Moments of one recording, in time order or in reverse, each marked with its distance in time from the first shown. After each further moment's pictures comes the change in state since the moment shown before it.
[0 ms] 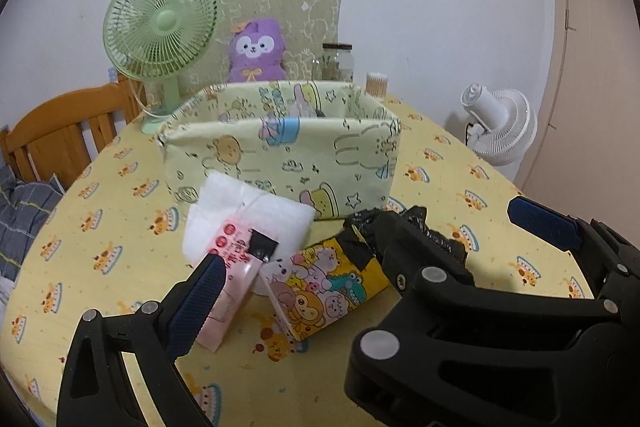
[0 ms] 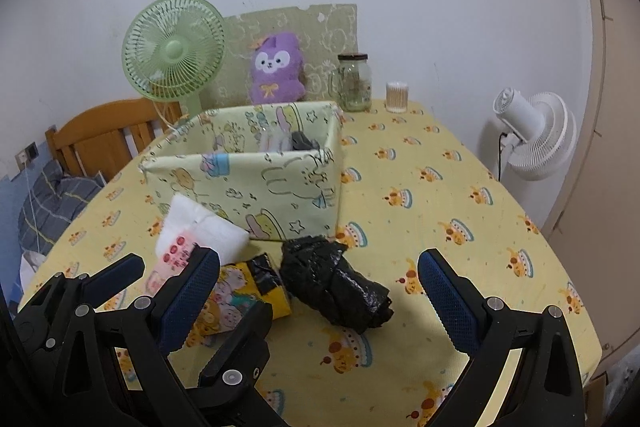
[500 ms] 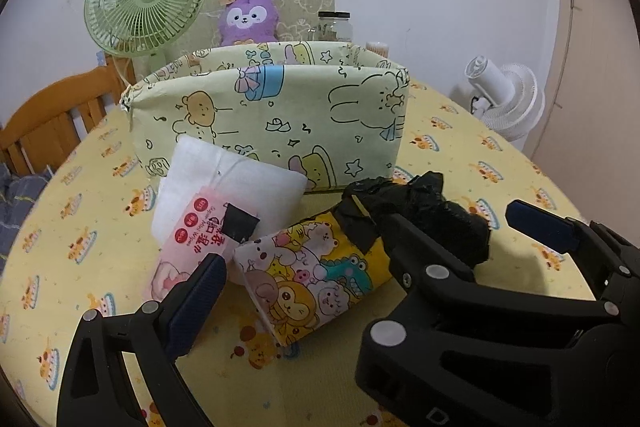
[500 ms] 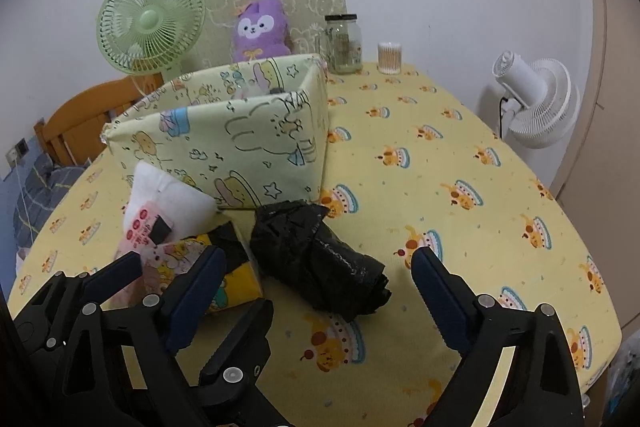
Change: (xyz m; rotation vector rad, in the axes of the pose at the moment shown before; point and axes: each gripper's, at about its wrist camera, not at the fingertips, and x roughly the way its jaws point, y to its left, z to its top) left arm 0.032 -0.008 -0.008 0.025 0.072 0.021; right arm 0.036 -0.015 -0.015 0.038 0.107 -0.011
